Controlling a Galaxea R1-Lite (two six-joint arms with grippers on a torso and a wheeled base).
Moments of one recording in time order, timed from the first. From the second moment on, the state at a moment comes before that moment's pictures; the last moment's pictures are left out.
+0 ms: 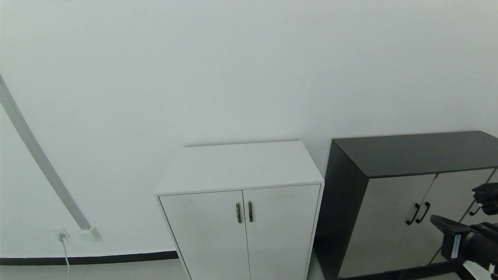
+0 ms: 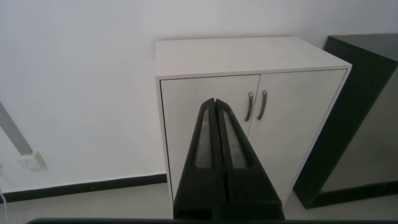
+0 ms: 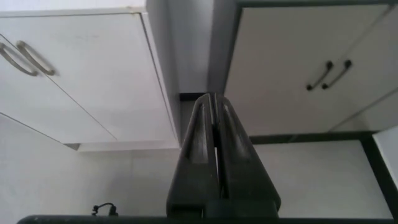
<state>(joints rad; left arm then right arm) 0.00 0.00 0.00 0.00 -0.02 -0.01 0.23 1.30 -0.13 -0.82 -0.19 0.06</state>
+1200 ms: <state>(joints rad) 0.00 0.00 0.00 0.00 -0.02 -0.01 0.22 0.45 -0.08 0.04 -0.08 0.06</state>
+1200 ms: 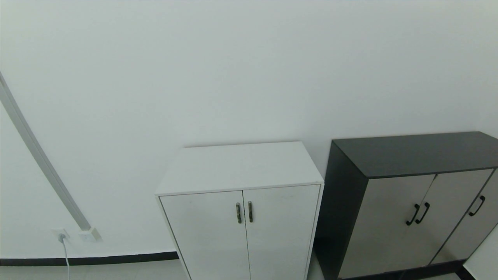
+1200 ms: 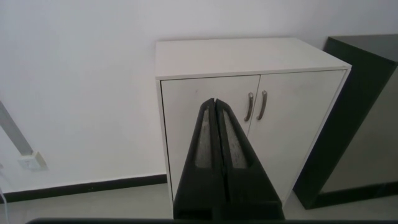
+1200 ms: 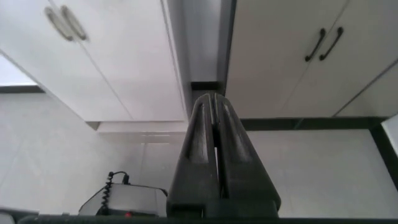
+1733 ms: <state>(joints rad) 0.00 0.00 0.00 0.00 -0.02 -0.01 0.21 0.33 -0.04 0.04 -0.10 0.06</state>
